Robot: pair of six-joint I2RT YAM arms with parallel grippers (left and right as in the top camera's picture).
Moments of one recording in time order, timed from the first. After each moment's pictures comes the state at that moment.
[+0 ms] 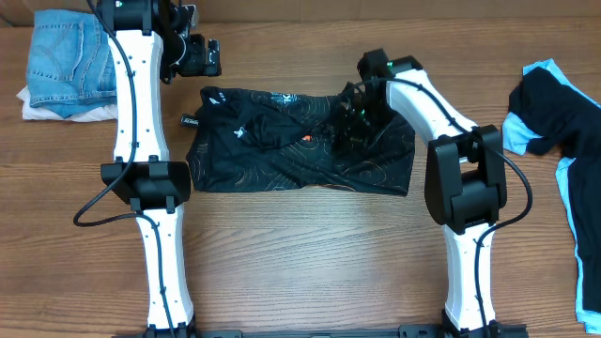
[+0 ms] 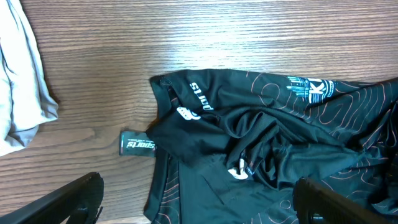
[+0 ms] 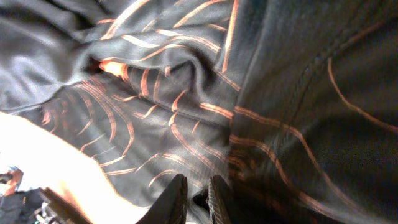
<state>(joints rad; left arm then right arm) 0.02 2.63 3.02 -1.69 0.17 0.00 0.27 2.36 1.92 -1.18 -0.55 0.15</state>
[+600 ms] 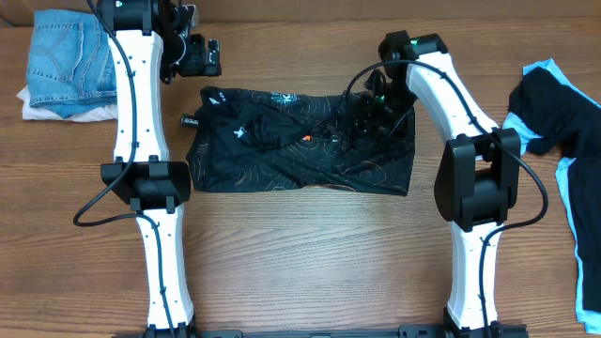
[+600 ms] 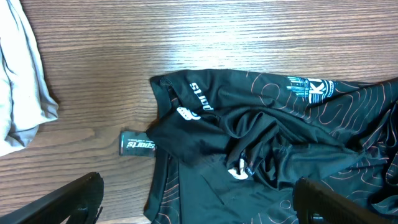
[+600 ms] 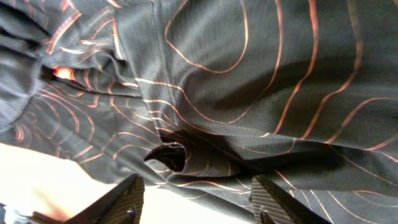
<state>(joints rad) 0.02 2.63 3.02 -1.69 0.17 0.00 0.21 2.36 2.05 -1.38 -0.37 0.21</state>
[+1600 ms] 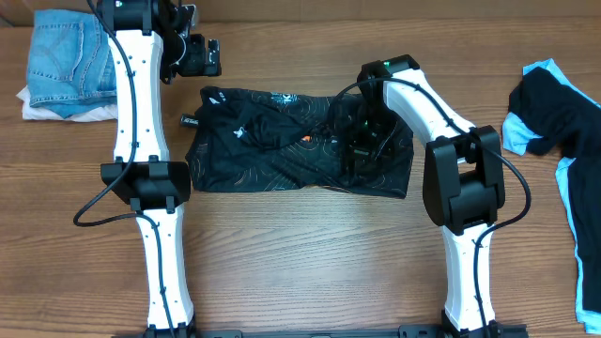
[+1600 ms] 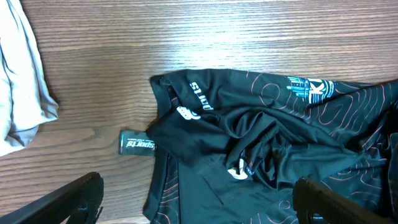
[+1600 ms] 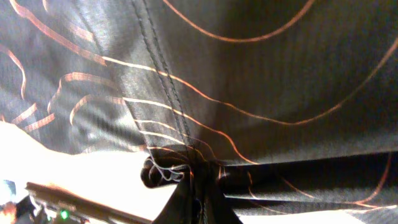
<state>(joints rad) 0.02 2.63 3.02 -1.69 0.17 0.00 0.28 2.36 1.91 -1.45 -0.40 0.25</state>
